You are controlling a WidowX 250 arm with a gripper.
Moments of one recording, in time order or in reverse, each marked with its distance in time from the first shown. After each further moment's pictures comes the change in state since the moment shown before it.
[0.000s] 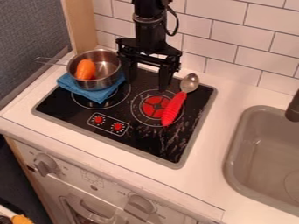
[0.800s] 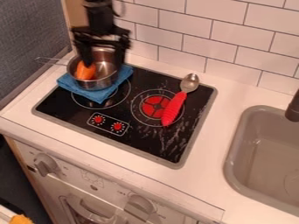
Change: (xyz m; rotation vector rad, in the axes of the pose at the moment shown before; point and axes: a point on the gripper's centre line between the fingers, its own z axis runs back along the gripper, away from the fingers) arm 0.012 0.113 -0.001 -0.021 0.024 0.242
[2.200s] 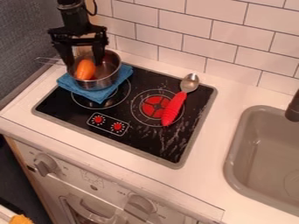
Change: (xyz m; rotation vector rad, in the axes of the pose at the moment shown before) arm 0.020 0.026 -0.018 -0.027 -0.049 0.109
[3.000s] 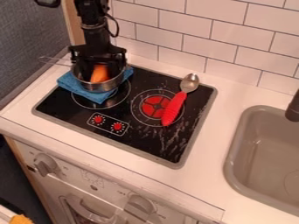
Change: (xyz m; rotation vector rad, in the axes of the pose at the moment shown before) arm -0.017 -0.028 -0.027 0.028 0.076 -0.083
